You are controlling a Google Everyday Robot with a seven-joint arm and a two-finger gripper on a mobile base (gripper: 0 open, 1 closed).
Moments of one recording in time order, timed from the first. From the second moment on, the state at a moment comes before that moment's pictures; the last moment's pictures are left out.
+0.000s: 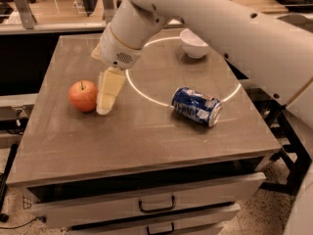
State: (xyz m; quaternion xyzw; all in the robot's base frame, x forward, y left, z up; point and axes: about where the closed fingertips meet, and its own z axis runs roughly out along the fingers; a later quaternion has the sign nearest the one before) arm 0.544 0.139 0.897 -0.76 0.57 0.18 0.25
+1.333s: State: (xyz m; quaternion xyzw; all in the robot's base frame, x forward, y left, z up) arm 0.539 0.165 0.847 -0.75 0.59 0.21 0.22
